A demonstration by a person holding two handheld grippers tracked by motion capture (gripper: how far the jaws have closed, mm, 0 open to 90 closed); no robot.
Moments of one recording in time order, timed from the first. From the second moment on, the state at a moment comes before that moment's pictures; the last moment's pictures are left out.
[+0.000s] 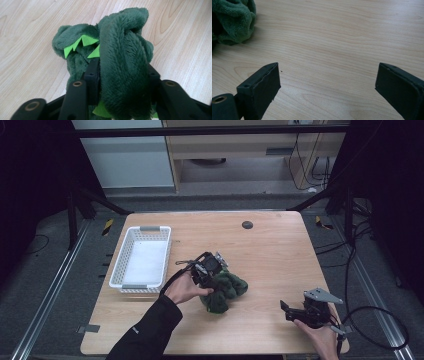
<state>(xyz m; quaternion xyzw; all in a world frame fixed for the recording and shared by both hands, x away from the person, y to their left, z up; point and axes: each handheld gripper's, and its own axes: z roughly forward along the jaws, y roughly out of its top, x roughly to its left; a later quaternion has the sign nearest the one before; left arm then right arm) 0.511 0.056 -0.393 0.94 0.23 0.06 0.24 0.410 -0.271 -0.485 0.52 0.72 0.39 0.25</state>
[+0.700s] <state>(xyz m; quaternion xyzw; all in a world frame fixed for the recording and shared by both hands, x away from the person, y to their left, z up) 0.488 0.082 -0.354 0.93 0.20 0.09 0.29 0.410 -0.272 -0.484 0.52 0.72 0.39 0.25</state>
